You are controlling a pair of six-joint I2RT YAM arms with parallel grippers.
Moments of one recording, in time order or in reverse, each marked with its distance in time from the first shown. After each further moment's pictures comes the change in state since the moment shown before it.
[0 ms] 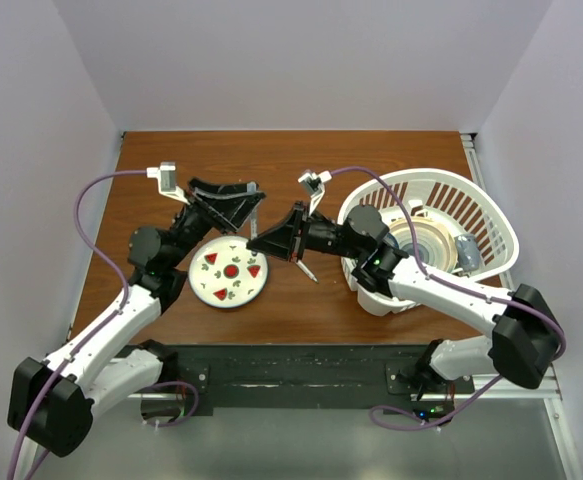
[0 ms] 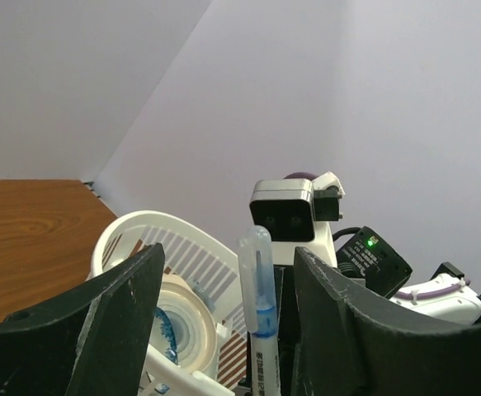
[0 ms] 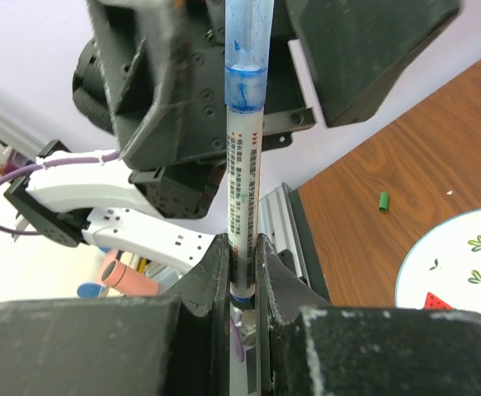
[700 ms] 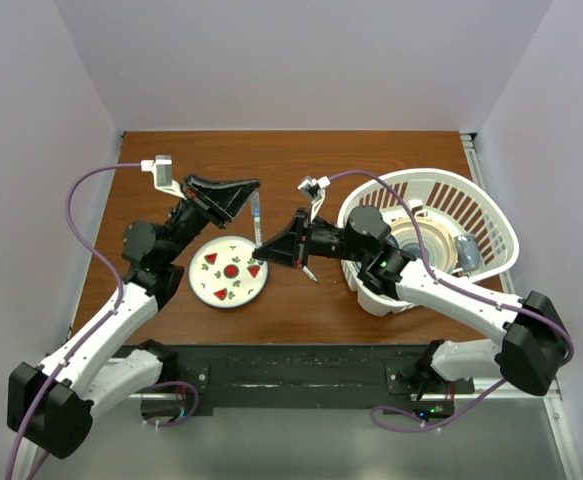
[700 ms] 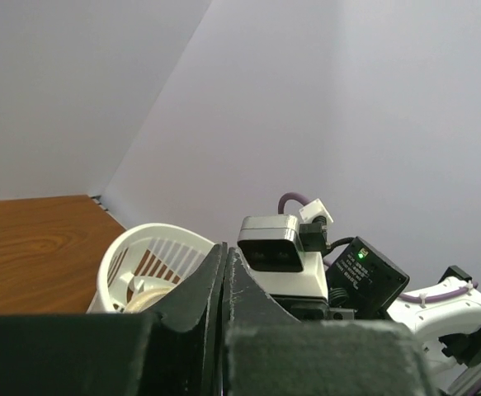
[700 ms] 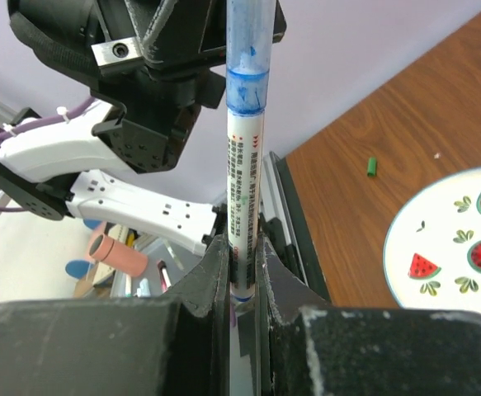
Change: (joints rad) left arm 0.003 -0.008 0.082 -0.078 0.016 0.058; right arm -0.002 -0.056 -0.010 -0.143 -0.026 -0.064
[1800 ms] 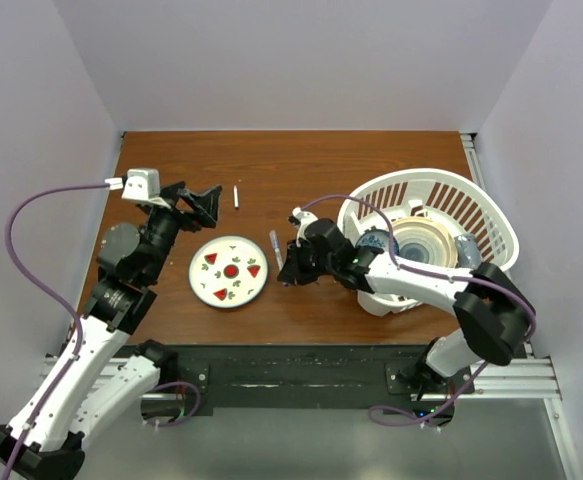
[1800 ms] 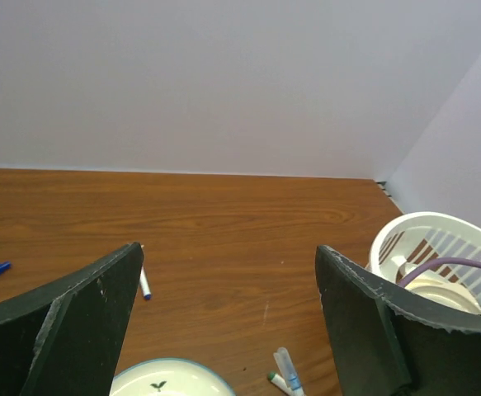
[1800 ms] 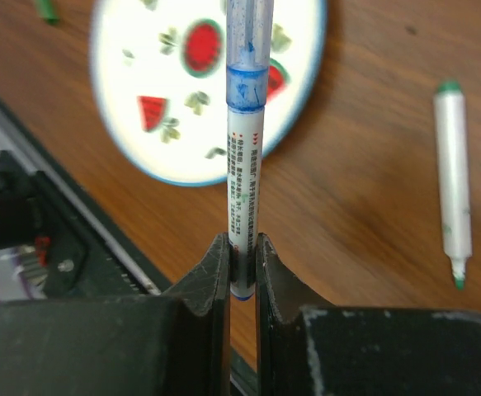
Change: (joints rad) left arm -0.002 -0.257 0.129 -0.750 -0.535 0.581; right arm 0.011 0.223 0.006 -0.528 0.383 -0.186
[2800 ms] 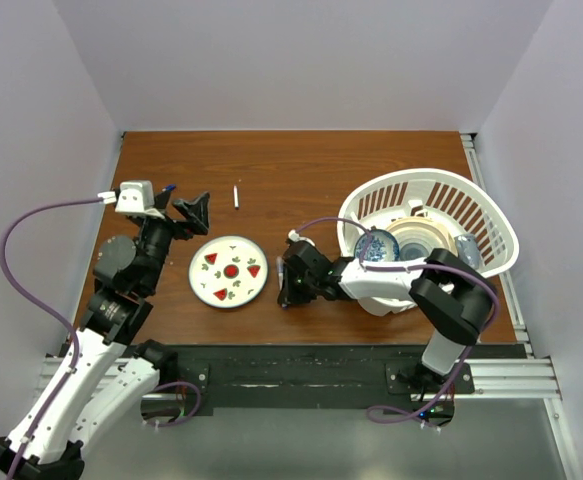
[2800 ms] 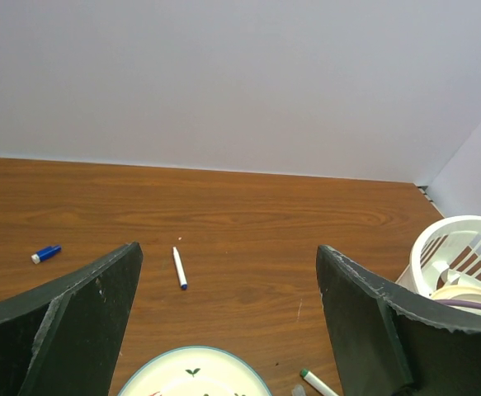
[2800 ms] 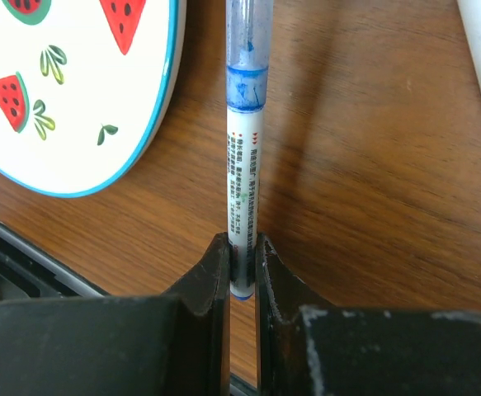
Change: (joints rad) left arm 0.000 -0.082 -0.057 -0.039 -0.110 0.067; right arm 0.097 0.216 0.006 -0.062 0.152 0.264
